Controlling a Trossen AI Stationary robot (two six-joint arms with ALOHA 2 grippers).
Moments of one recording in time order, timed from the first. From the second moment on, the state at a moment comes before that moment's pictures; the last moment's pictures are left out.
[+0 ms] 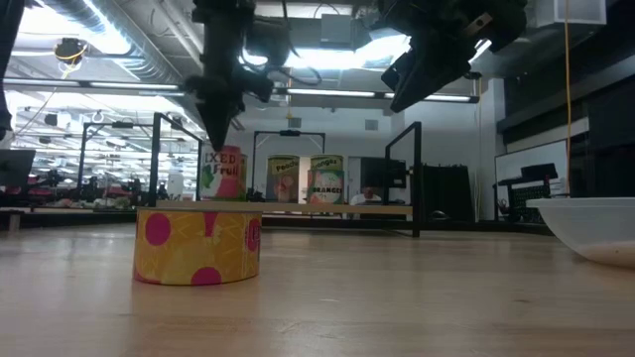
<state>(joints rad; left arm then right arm) 0.43 1.66 1.41 -1.19 -0.15 0.32 0.00 1.46 1.06 -0.50 -0.20 -0.18</state>
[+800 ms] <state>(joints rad) 0.43 1.68 1.41 -1.18 -0.15 0.32 0.00 1.46 1.06 -0.50 -0.20 -0.19</state>
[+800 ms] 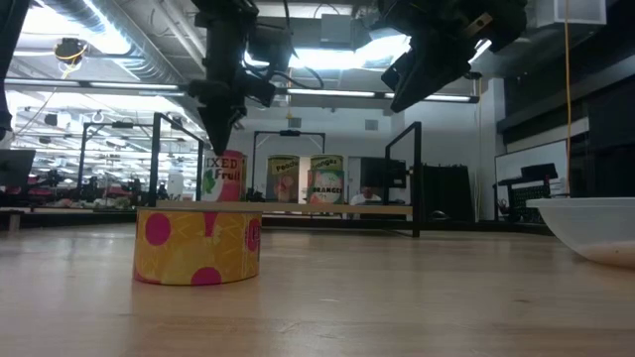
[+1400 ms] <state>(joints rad) 0.39 1.68 1.41 -1.19 -0.25 0.30 0.00 1.46 1.06 -0.50 -0.20 -0.19</state>
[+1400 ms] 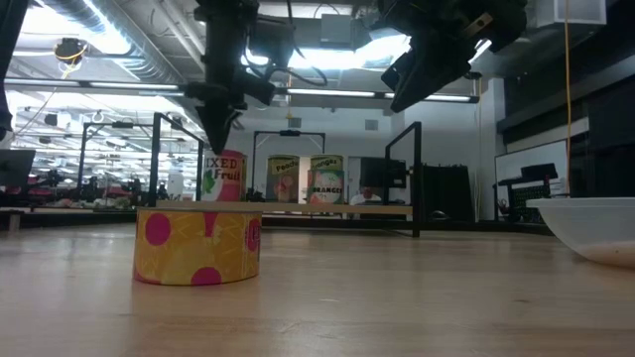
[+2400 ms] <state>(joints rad) -0.04 1.65 1.66 -1.08 0.04 -0.41 0.01 1.47 1.06 -0.50 -0.20 -0.19</state>
